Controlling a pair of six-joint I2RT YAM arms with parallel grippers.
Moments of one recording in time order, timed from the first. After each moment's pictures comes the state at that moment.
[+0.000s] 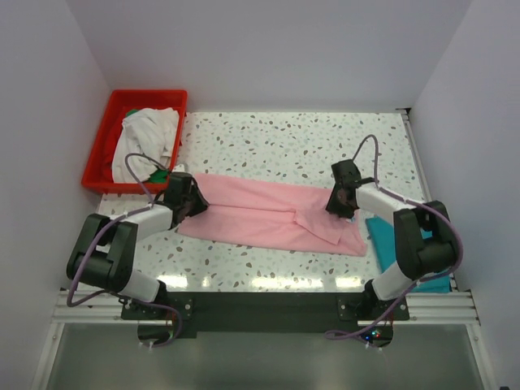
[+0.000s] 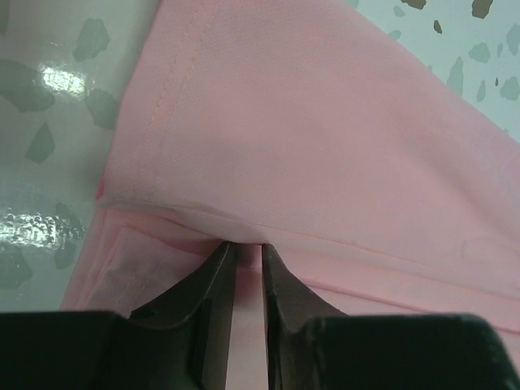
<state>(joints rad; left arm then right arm) -0.25 1.49 0.59 0.09 -0.02 -0.64 0.27 1.56 0.83 -0.45 0.22 0.65</state>
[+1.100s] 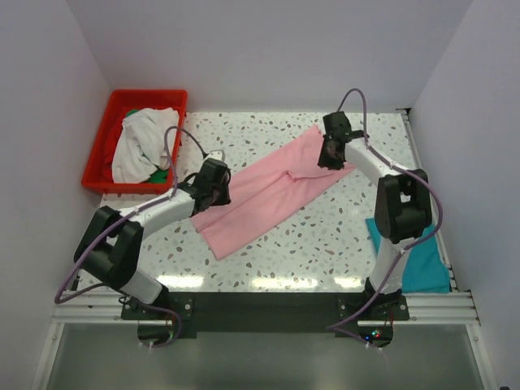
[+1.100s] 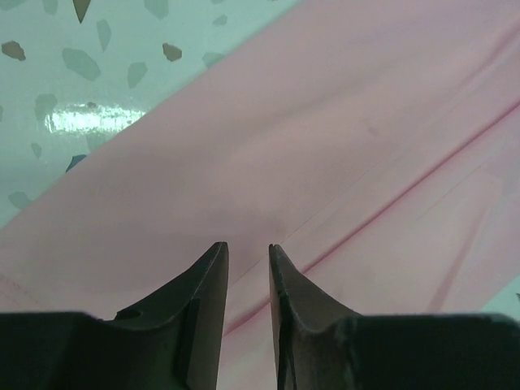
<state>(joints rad) -0.50 1.50 0.87 -0.18 -0.19 -0.53 0.25 1.91 1.51 -0.60 0.20 0.45</state>
